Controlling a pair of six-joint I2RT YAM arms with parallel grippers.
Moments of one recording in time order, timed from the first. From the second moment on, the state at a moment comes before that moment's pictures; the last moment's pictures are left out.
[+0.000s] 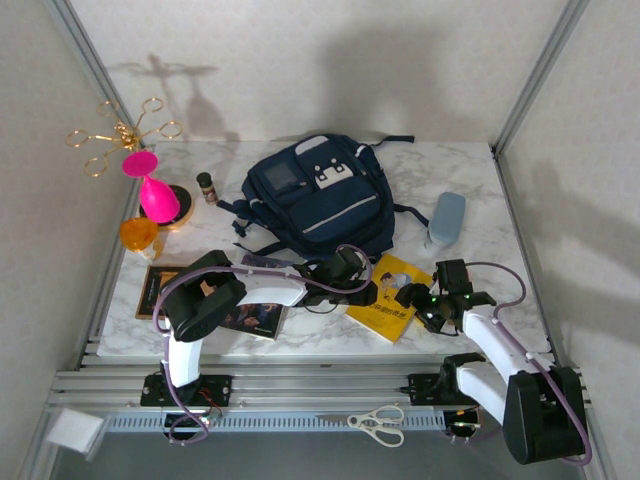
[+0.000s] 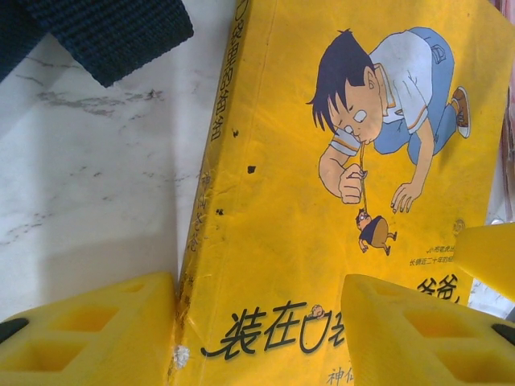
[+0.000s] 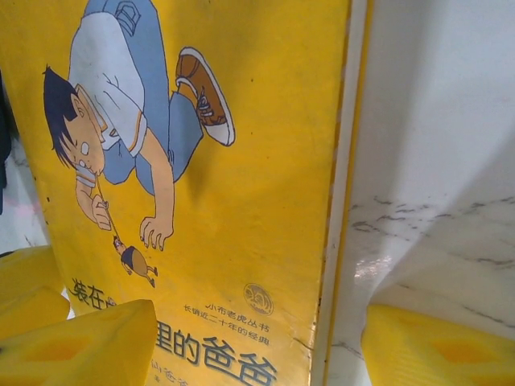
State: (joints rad) left arm -0.97 1.93 1.08 0.01 0.14 -0.82; right arm 0.18 1.00 0.37 -0.51 -0.38 0.80
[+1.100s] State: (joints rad) left arm -0.97 1.93 1.08 0.00 0.13 -0.81; right arm 0.18 0.94 0.49 -0.63 -0.43 0.69
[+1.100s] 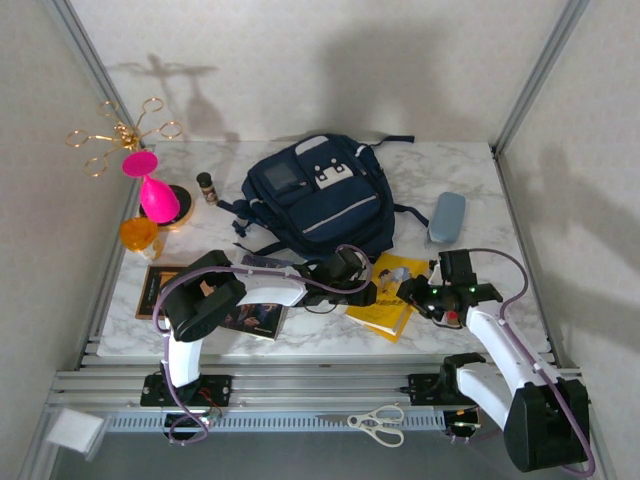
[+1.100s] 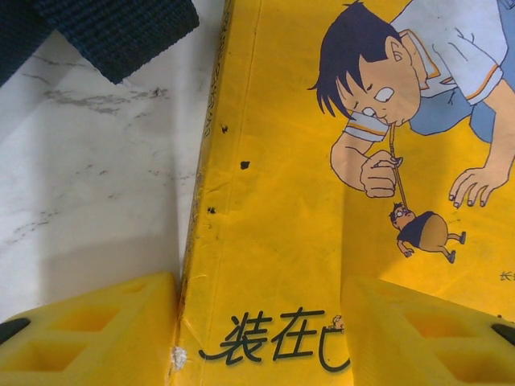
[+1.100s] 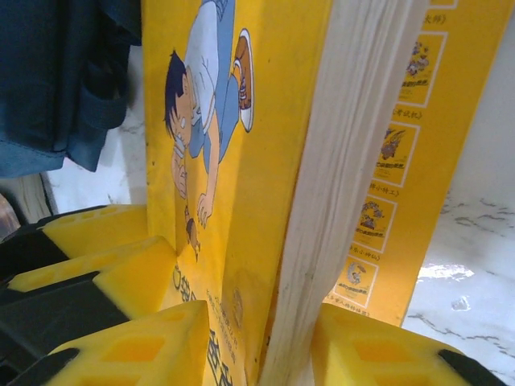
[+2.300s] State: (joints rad) left arm -0.93 1.79 1.03 0.01 0.15 -0.83; right arm 0.18 0.83 0.59 -0.73 -0.40 0.67
